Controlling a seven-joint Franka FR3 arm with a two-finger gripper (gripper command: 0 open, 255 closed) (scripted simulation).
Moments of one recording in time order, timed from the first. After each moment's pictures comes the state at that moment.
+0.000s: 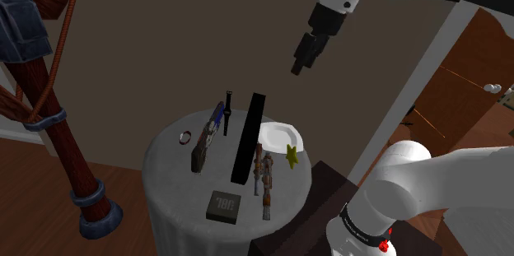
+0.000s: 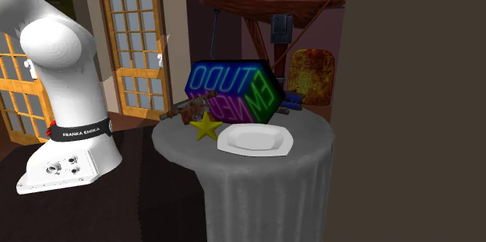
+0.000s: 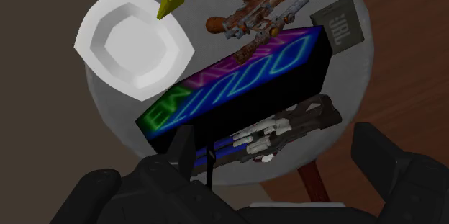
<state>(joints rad) 0.01 -0.82 0.05 -2.27 0.11 1.61 -0.16</state>
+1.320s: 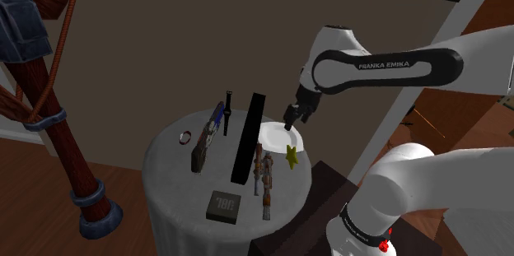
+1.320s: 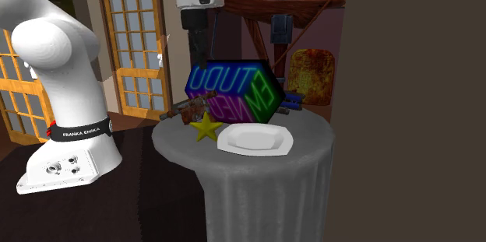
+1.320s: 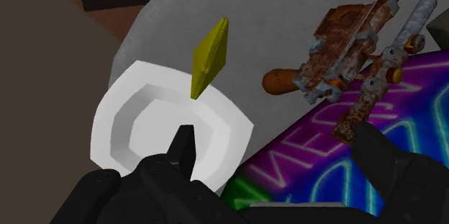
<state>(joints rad) -0.13 -0.79 0.05 -2.80 0.06 2.08 -0.05</state>
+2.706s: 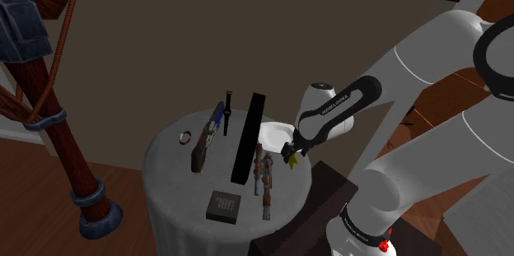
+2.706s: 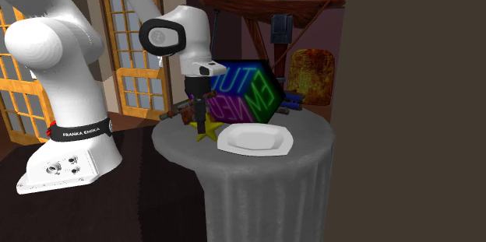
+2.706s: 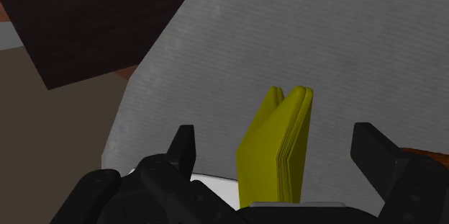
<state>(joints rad) -0.25 -0.33 0.05 -3.02 0.01 2.70 0.03</state>
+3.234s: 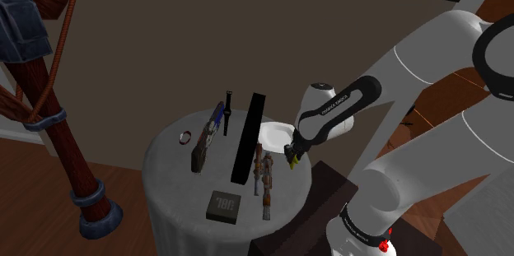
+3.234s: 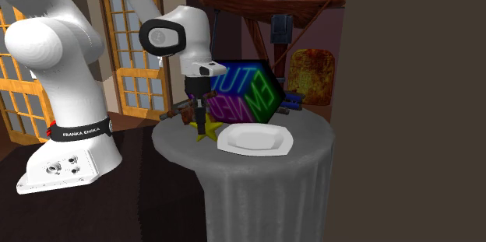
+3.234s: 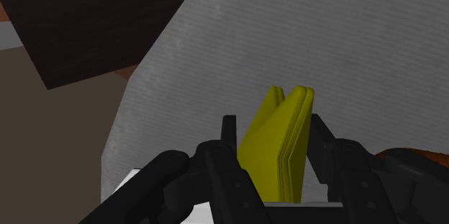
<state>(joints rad) -0.25 -0.33 0.05 -3.02 0.01 2.70 0.03</state>
